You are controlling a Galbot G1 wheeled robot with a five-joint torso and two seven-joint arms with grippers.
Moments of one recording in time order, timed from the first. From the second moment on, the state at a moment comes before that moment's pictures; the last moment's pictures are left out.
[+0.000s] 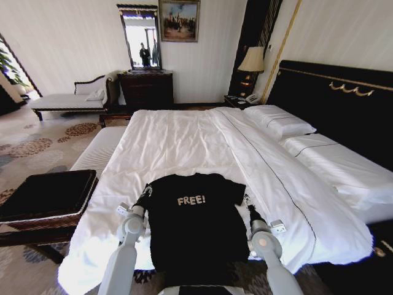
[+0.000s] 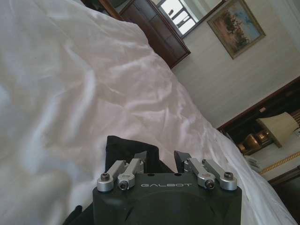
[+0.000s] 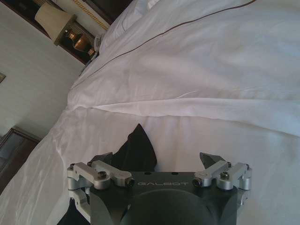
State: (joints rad) left arm 1.18 -1.49 -0.53 -1.73 -0.99 0.22 -0.19; right arm -1.41 1.35 0.56 1.88 1.19 0.05 0.49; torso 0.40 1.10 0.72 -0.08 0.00
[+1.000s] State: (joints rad) left arm 1.40 -1.43 -0.59 -1.89 -1.02 0.28 -0.24; right arm -1.40 1.37 0.54 1.84 1.16 0.05 0.49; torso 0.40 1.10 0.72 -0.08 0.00
